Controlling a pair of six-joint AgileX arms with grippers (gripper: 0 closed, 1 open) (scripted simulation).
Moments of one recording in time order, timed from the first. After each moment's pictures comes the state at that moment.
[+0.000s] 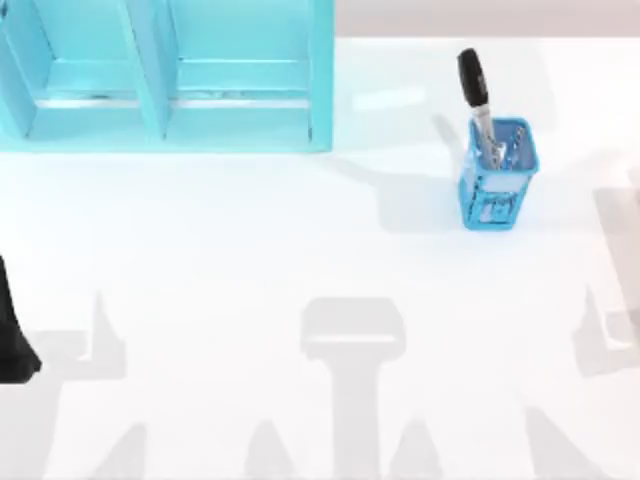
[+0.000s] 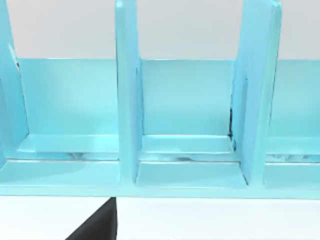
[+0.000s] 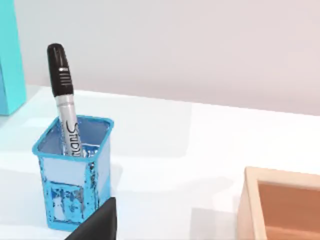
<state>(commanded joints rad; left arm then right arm) 0.00 0.00 0.00 0.00 0.00 0.00 0.00 0.22 0.15 -0.04 -0.11 -0.07</state>
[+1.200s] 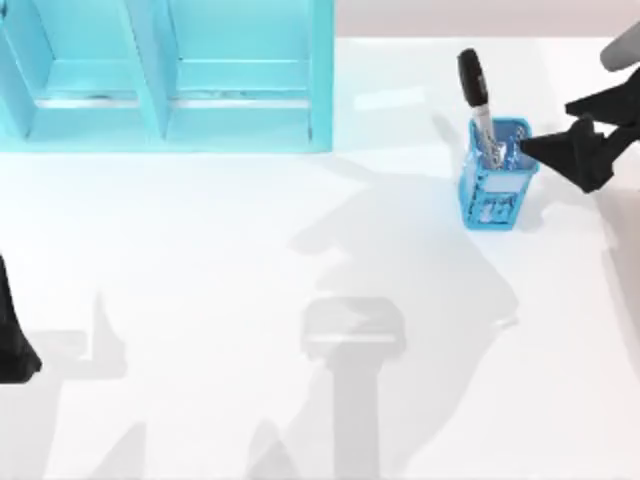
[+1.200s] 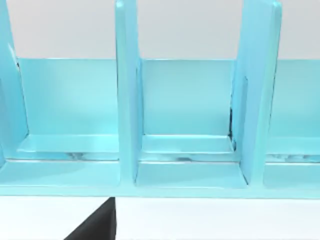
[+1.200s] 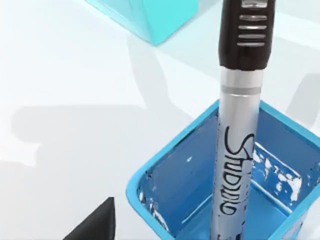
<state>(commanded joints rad) 0.00 0.00 0.00 0.00 0.00 0.00 -0.03 1.85 1.15 -0.13 -0.77 -0.43</state>
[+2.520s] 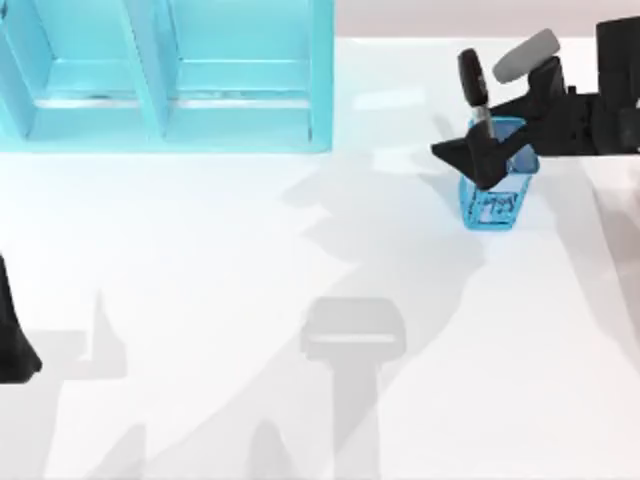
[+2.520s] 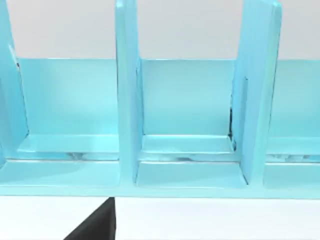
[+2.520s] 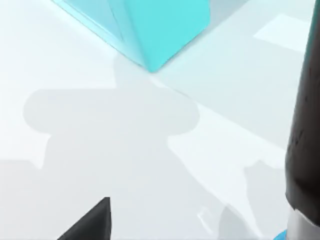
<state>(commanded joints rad) 0.00 0.00 0.00 0.00 0.00 0.00 0.13 2.15 1.31 0.10 -0.66 -0.28</state>
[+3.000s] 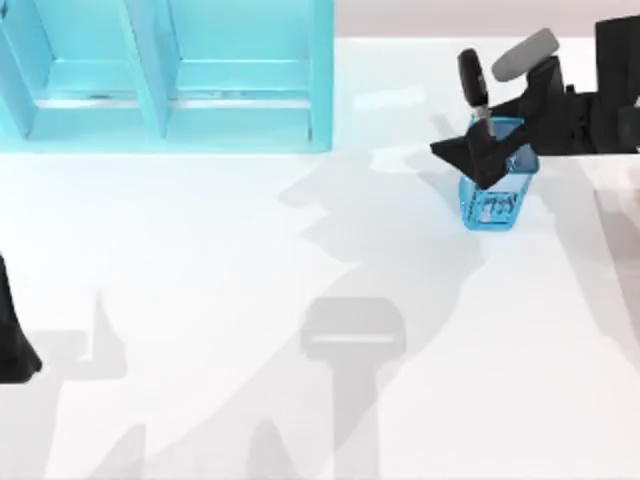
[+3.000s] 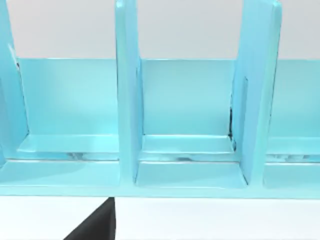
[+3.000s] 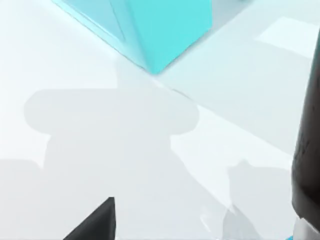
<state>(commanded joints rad) 0.00 0.00 0.00 0.00 0.00 0.00 0.13 2.15 1.31 0.10 -0.66 -0.28</state>
